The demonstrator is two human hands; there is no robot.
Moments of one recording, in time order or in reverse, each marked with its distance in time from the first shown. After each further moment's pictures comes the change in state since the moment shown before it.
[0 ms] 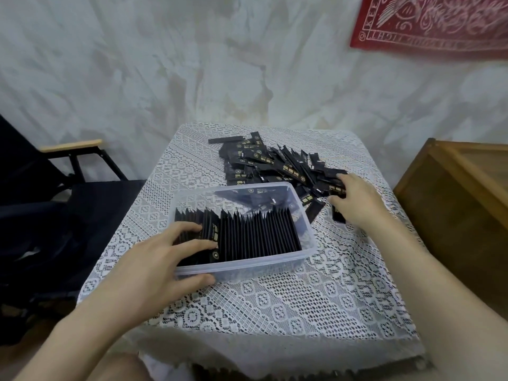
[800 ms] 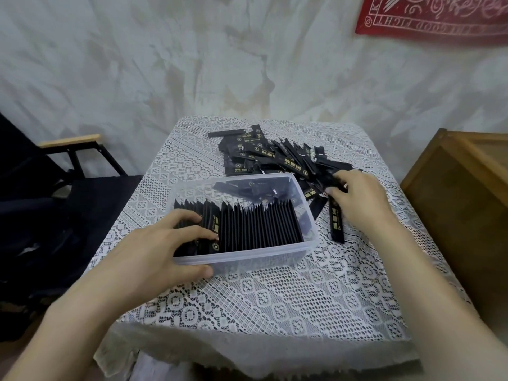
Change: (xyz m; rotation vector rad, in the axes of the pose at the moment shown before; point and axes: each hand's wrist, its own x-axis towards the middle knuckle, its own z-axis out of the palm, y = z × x) left_hand 0.017 0.005 -0.016 -0.068 -0.165 -0.090; right_hand -0.018 -0.010 0.004 0.073 0.208 -0.156
